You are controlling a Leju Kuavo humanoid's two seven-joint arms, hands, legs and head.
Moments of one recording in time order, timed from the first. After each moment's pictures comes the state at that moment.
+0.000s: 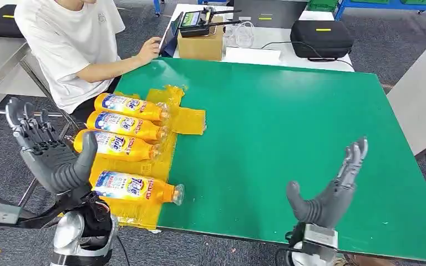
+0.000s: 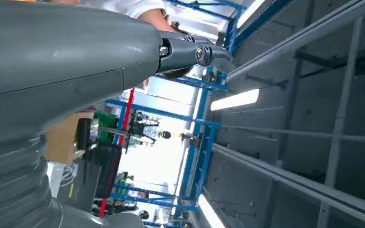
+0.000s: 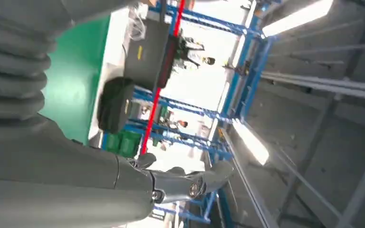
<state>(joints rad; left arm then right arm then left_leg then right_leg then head) -0.02 -0.22 -0.13 -1.81 0.15 0.32 -0.70 0.05 0.08 0.34 -1.70 0.32 -0.69 -0.70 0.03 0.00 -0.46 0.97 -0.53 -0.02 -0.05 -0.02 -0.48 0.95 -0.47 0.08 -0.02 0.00</state>
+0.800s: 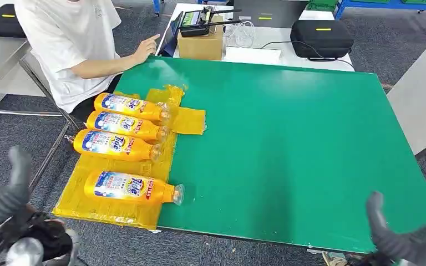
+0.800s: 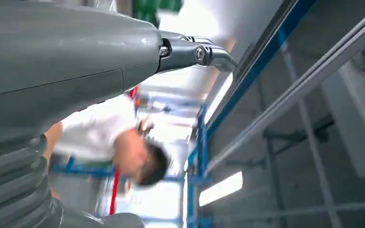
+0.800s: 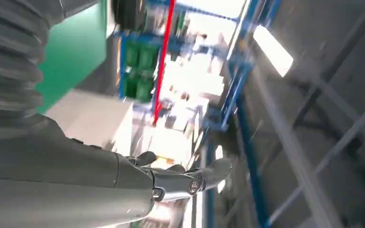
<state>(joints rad) 0.12 -0.23 0.09 -2.05 -0.02 0.52 -0.70 0.25 0.09 -0.05 -1.96 0.24 -0.69 -0.70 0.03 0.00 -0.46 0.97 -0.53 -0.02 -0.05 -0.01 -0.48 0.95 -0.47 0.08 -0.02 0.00</state>
